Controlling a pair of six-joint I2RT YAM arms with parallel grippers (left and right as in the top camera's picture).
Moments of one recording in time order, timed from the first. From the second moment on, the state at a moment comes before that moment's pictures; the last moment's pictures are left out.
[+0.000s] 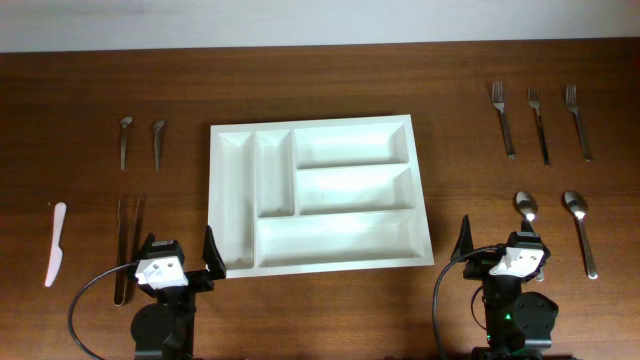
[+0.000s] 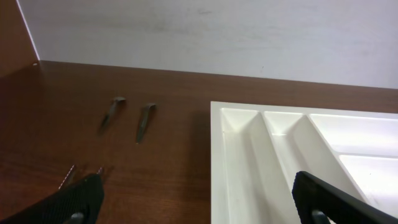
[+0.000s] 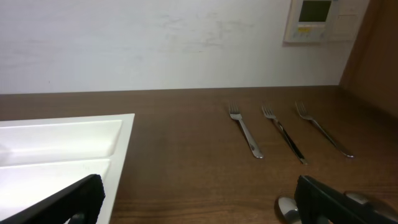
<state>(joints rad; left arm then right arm) -0.02 0.04 0.05 -0.16 -0.10 -0.08 -0.07 0.02 0.01 -0.07 0.05 -0.01</state>
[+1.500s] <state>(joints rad) -0.02 0.04 0.05 -0.16 -0.10 -0.08 -0.07 0.09 0.18 -0.10 -0.03 0.07</state>
